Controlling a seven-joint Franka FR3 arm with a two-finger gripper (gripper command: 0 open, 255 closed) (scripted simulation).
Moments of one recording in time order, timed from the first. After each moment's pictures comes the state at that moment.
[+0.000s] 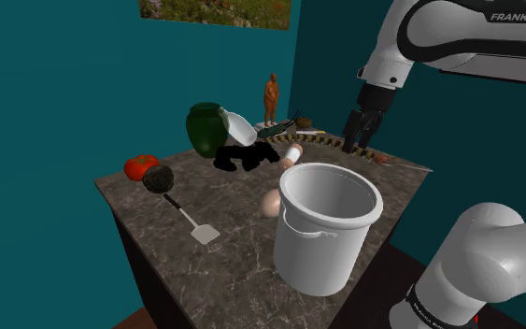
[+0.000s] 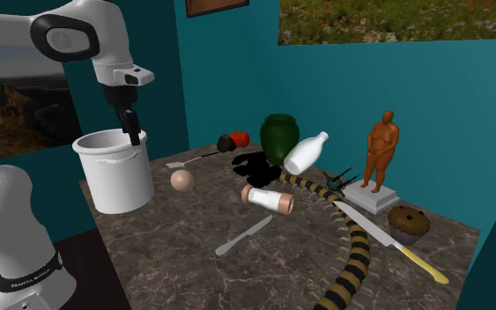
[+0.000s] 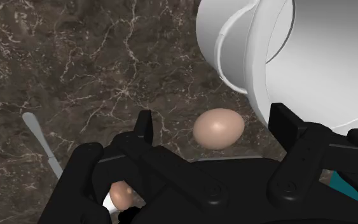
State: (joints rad) arm -0.02 -0.83 -0.06 -2.43 0.10 1.64 -0.08
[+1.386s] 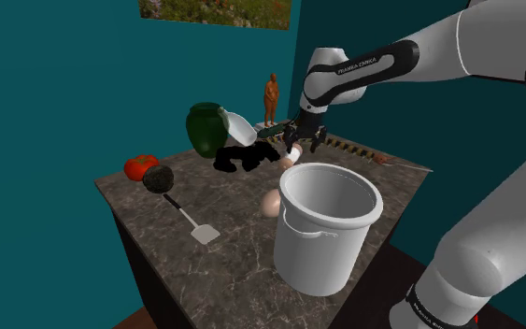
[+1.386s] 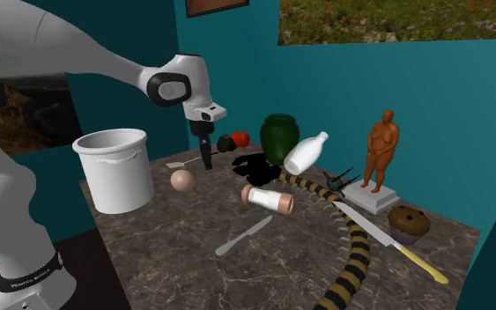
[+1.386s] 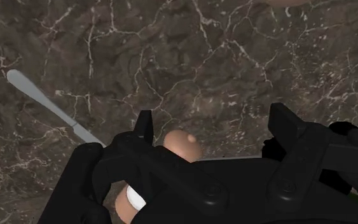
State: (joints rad) arm -0.16 -0.18 0.02 -2.21 0.04 2.14 0.32
